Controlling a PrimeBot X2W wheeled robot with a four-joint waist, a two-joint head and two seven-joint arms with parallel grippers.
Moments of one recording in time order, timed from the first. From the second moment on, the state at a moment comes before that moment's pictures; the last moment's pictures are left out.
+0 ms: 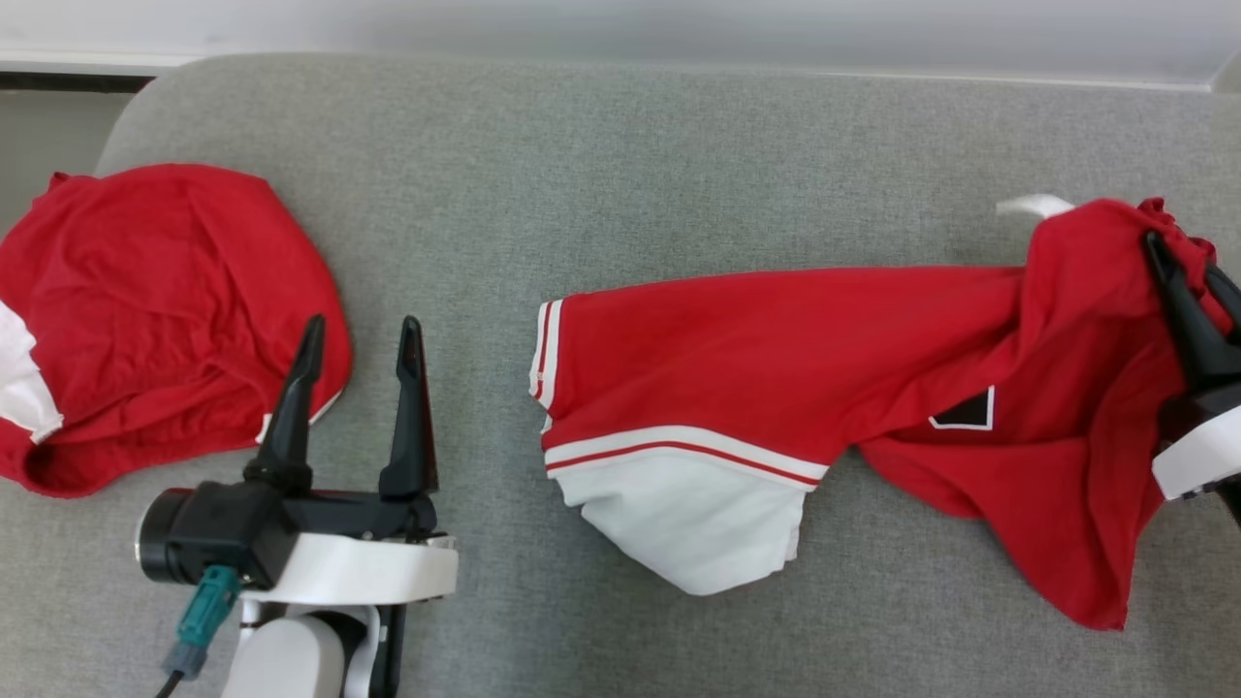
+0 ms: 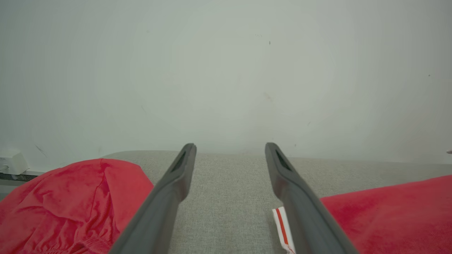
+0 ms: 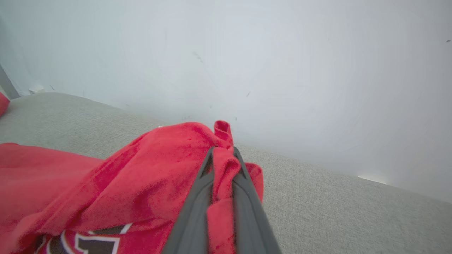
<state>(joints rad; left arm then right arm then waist) -0.25 0.08 -0.13 -0.04 -0.14 0.09 -0.26 -0.54 -0.54 0.32 0.26 0.58 0.13 -0.09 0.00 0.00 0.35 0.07</state>
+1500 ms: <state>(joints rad) -0.17 0.09 -0.09 -0.03 -0.12 0.09 -0.26 -0.09 -0.26 -0.05 -0.09 0.37 0.13 -0.12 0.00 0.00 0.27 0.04</state>
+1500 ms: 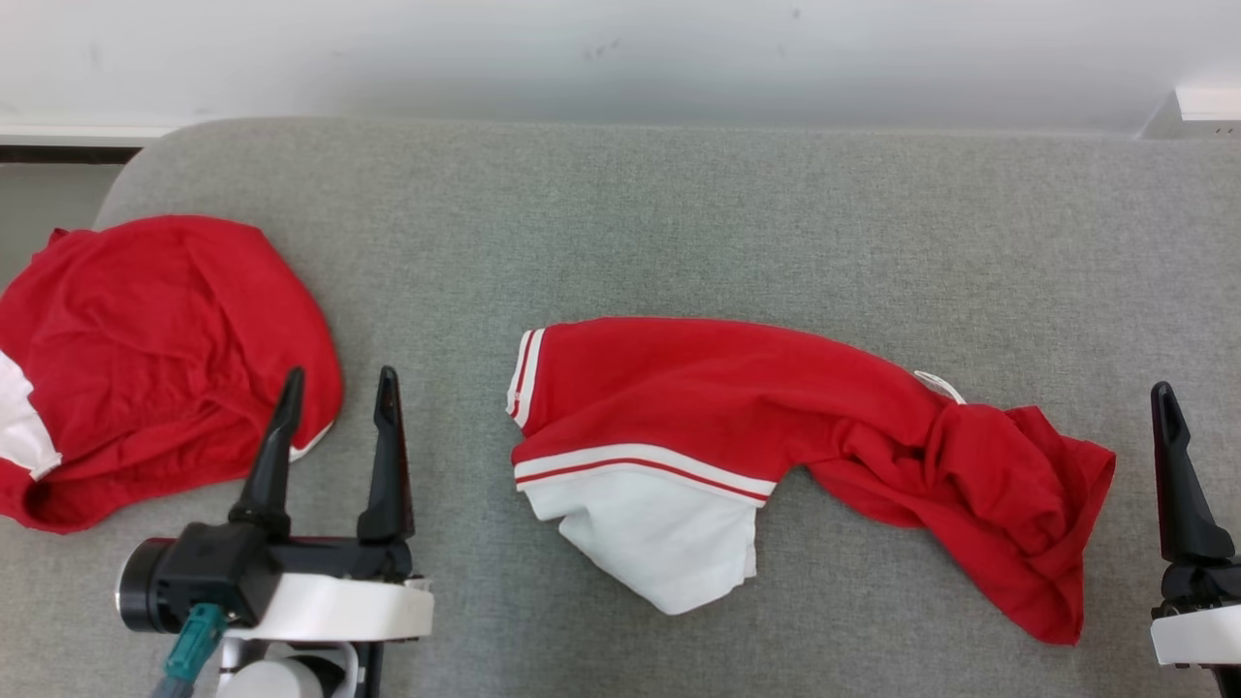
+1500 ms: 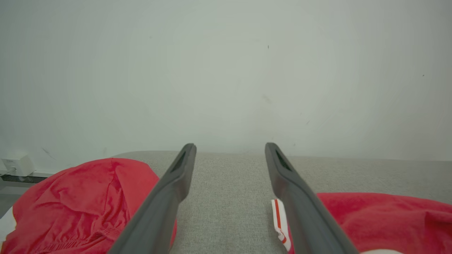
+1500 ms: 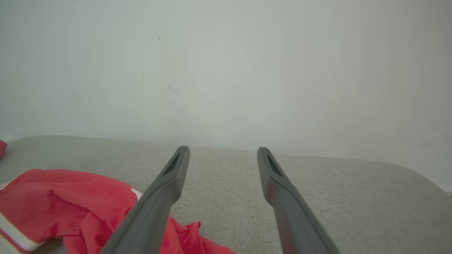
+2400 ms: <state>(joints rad) -0.20 0.09 -0.11 -0.04 -0.12 0.09 -0.26 -0.24 -0.41 0.19 0.14 0.49 0.13 0.10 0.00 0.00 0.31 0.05</state>
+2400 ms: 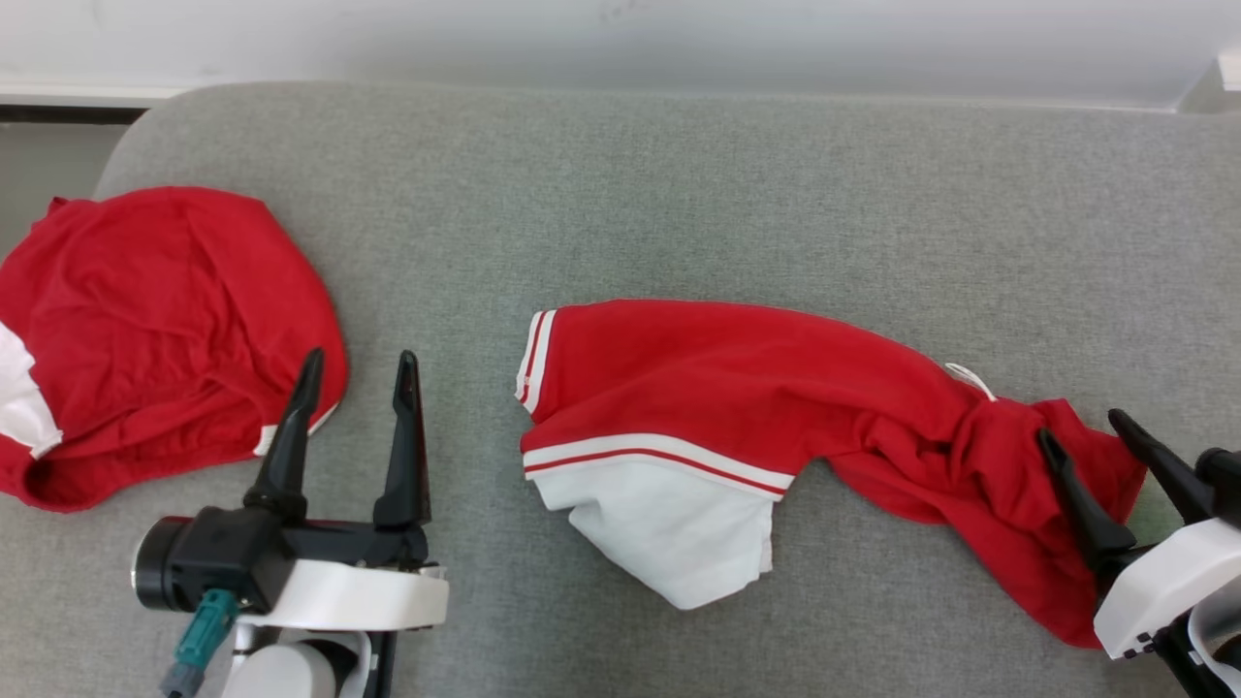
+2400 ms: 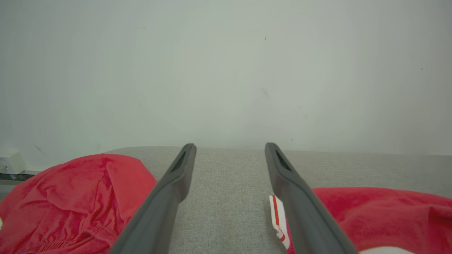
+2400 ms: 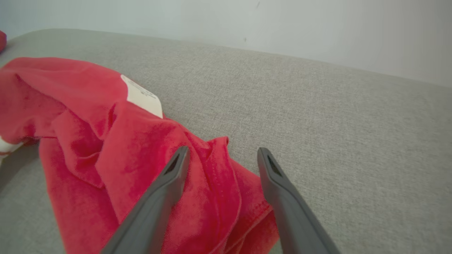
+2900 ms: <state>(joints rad) -0.21 0.08 -0.11 -0.04 -0.12 0.09 -0.26 -0.32 -0.49 0.27 0.17 0.55 0.13 0.05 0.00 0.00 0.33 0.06</state>
